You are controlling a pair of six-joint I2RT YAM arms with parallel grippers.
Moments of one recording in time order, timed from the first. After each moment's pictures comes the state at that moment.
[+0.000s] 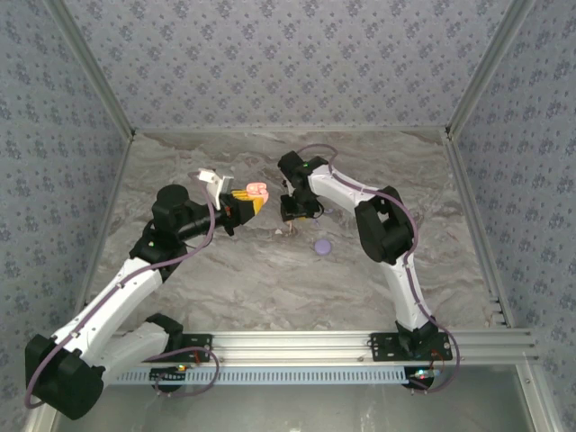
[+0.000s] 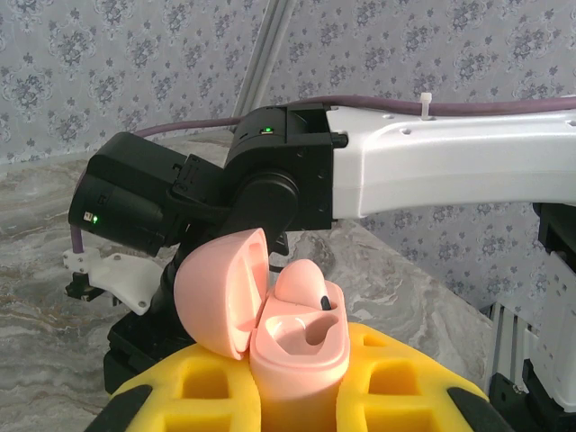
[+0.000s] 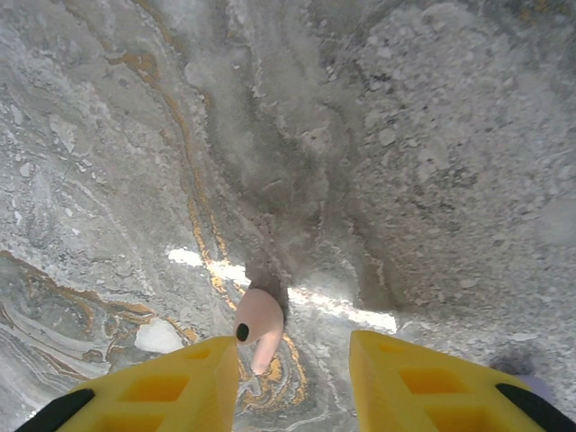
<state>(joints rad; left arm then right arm) -0.48 0.95 0.75 0.07 0.57 -0.32 0.63 2.24 1.83 -0.97 -0.14 0.37</state>
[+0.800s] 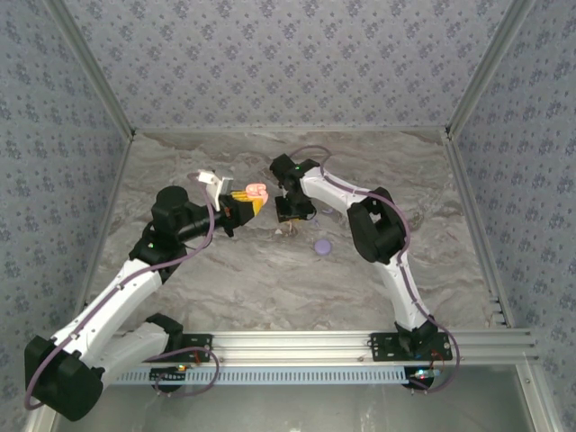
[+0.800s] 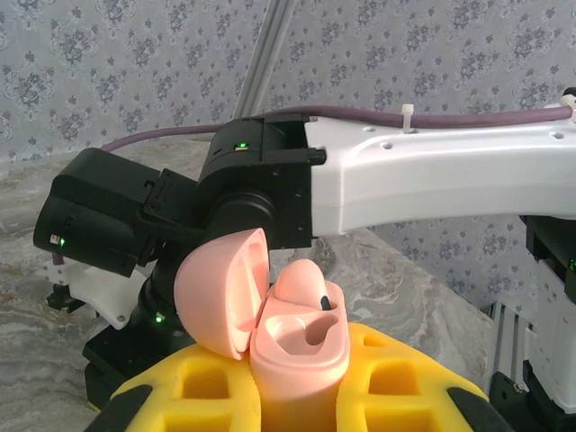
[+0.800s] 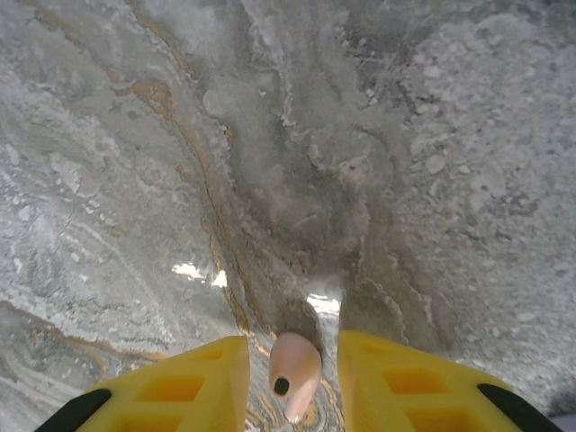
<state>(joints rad) -0.48 0.94 0.73 0.07 0.57 -0.32 0.66 2.31 1.90 -0.98 -0.09 0.44</state>
